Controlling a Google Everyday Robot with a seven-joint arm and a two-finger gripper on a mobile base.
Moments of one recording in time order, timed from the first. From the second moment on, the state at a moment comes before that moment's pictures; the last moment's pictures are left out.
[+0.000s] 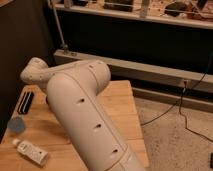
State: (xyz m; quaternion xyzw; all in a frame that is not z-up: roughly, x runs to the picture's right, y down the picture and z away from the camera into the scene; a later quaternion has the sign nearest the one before) arm -0.309 0.022 0.890 -0.18 0.12 0.42 0.88
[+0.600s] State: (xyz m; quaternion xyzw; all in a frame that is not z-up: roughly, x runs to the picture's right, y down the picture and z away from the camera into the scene) arm -0.313 0.007 0.870 -0.19 0.11 0.44 0.87
